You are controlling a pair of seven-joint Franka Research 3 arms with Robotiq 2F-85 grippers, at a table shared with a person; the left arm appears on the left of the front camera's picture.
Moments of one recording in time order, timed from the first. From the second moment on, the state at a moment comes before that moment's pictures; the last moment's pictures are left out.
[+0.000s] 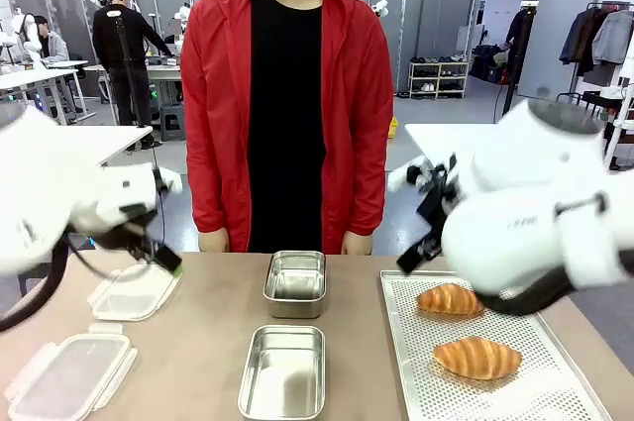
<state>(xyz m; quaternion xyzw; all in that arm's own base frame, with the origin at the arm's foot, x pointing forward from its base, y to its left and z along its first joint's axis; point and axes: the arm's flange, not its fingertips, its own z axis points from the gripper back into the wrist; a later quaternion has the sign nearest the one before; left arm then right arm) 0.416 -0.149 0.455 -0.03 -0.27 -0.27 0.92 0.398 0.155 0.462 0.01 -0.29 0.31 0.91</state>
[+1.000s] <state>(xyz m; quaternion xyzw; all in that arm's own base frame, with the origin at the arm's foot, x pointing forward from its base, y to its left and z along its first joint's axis) 0.299 0.006 0.785 -0.14 -0.29 -0.28 0.90 0.201 -0.009 0.722 0.06 -0.32 0.28 0.90</state>
